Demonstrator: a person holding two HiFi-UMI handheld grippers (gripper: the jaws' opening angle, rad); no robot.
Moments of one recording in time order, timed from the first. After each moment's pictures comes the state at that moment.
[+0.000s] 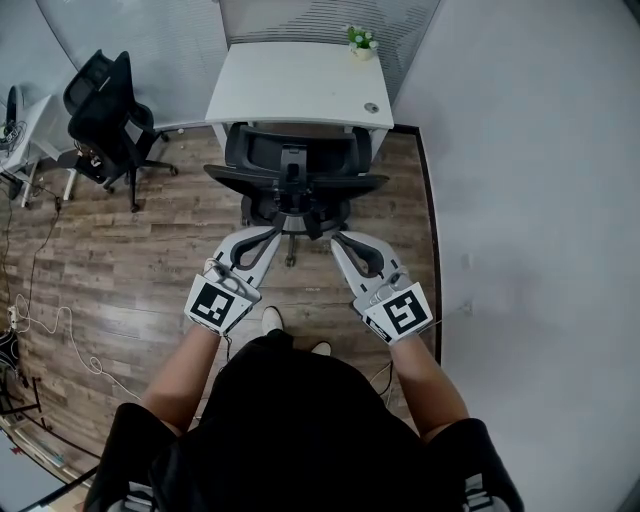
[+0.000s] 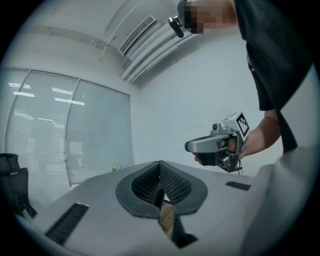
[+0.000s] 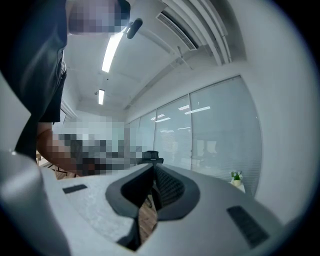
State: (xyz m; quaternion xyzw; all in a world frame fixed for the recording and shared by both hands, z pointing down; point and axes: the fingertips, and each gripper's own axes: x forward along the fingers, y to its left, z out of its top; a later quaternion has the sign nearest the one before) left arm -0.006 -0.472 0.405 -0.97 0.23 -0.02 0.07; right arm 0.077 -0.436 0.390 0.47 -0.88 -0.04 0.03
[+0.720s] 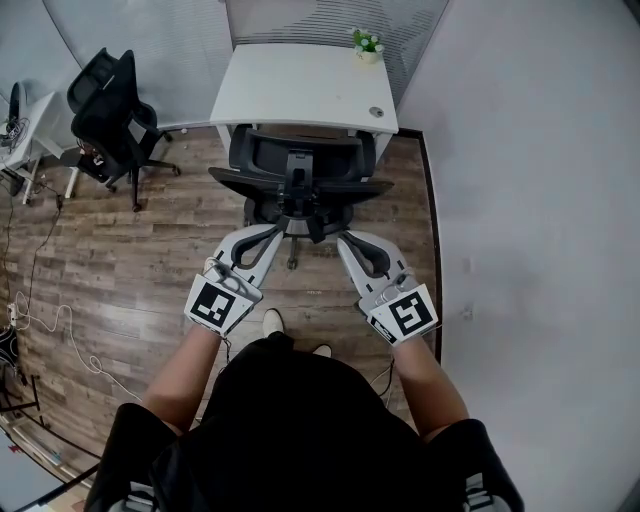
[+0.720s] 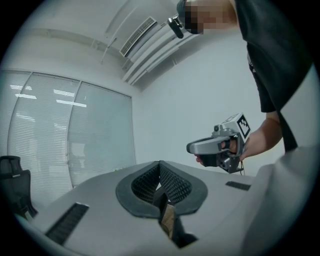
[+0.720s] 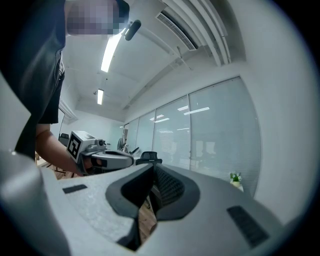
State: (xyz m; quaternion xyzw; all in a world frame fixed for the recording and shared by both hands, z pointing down) left arm -0.011 -0.486 0.393 -0.97 0.24 -0.01 0.07; right arm 0.080 -0.449 0.383 0.48 -0.88 -0.04 0.03
